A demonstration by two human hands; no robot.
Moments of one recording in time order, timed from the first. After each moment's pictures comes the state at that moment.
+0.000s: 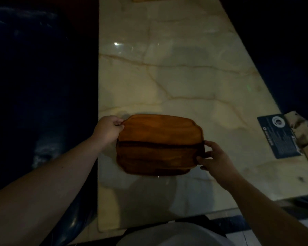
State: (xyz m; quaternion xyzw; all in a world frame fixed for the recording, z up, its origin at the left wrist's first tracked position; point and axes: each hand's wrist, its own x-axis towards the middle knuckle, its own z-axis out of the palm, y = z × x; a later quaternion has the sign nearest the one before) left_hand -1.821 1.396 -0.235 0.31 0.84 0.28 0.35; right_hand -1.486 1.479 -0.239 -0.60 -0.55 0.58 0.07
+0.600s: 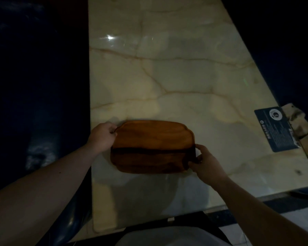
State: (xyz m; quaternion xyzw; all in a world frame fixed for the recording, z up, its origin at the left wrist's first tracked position) left_hand -1.821 1.382 -0.270 0.34 0.86 0.18 0.34; right_hand -1.492 1.464 -0.260 -0.59 -0.65 0.48 -0.05
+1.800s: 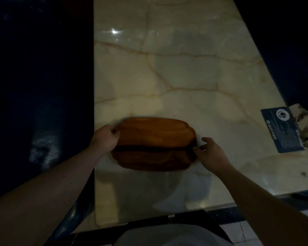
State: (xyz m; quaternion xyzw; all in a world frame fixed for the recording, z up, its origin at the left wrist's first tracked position) left_hand -1.813 1.367 -0.273 0.30 0.88 0.12 0.33; right_hand -1.501 1.489 -0.265 -0.61 -0.66 0.43 -0.05
